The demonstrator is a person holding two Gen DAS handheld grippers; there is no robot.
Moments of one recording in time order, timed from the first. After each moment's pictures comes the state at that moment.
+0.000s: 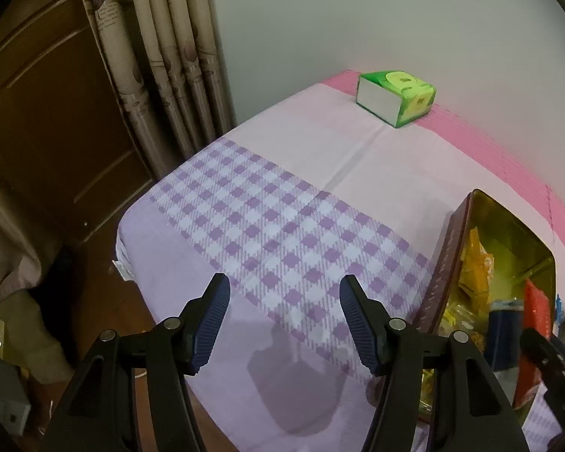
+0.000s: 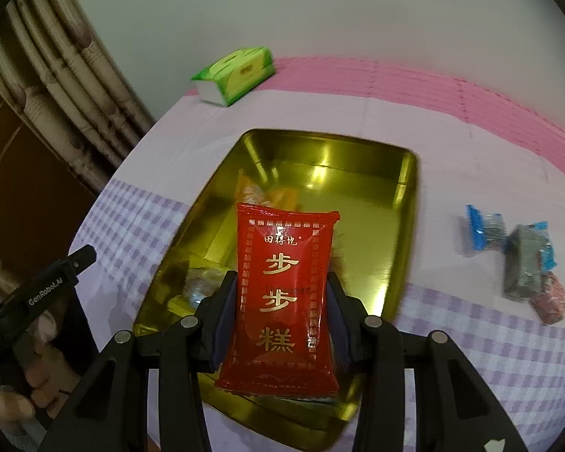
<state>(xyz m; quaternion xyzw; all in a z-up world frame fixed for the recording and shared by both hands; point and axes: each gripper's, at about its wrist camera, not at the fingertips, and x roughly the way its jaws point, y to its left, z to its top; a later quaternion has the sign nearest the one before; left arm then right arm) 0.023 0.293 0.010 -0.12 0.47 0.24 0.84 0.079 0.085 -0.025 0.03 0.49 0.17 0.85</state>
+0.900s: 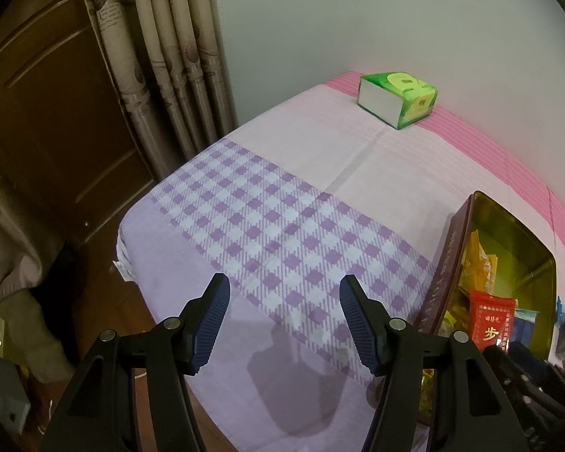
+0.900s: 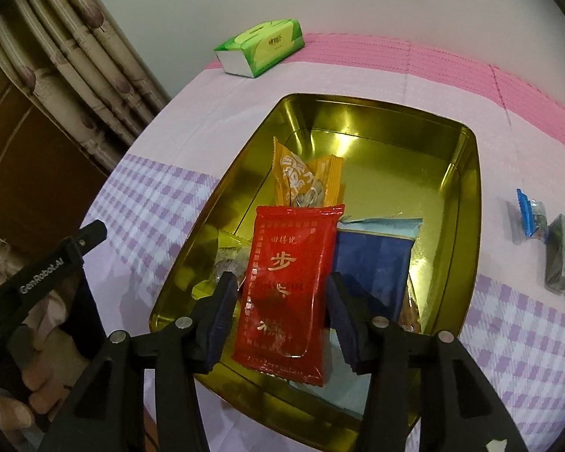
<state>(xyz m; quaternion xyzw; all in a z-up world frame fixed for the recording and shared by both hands) 0.024 0.293 0.010 -0.12 0.47 0.24 0.84 0.073 0.108 -0.041 0.04 0.51 0.20 0.83</state>
